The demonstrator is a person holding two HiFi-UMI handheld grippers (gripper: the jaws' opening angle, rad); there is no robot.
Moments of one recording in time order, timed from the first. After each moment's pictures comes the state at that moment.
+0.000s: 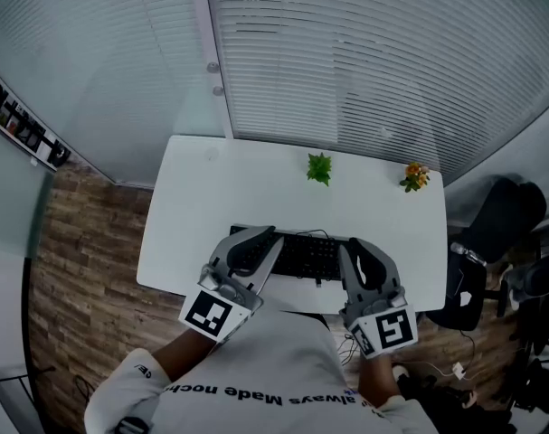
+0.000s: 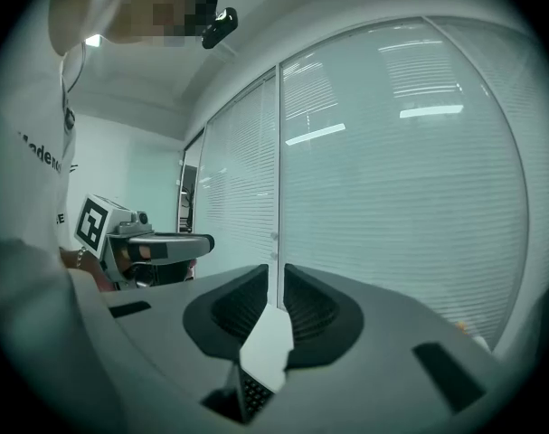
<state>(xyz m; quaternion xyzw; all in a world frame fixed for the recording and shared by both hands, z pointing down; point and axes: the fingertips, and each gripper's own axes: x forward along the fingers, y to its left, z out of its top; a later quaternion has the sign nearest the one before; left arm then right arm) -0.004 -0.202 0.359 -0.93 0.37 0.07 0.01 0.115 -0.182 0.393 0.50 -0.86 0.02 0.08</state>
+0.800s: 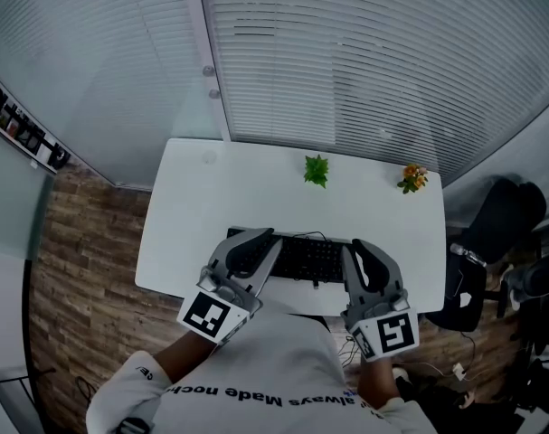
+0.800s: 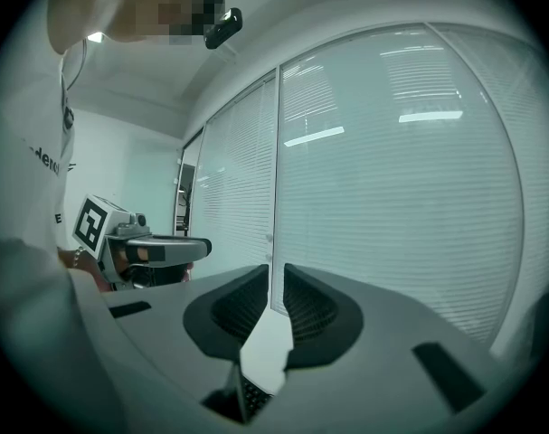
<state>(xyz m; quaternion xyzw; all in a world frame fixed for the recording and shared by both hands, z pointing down) 0.005 -0.201 0.358 -0.93 0.37 0.07 -0.01 0.128 -0.180 0.381 0.50 -0.86 0.01 0.08</state>
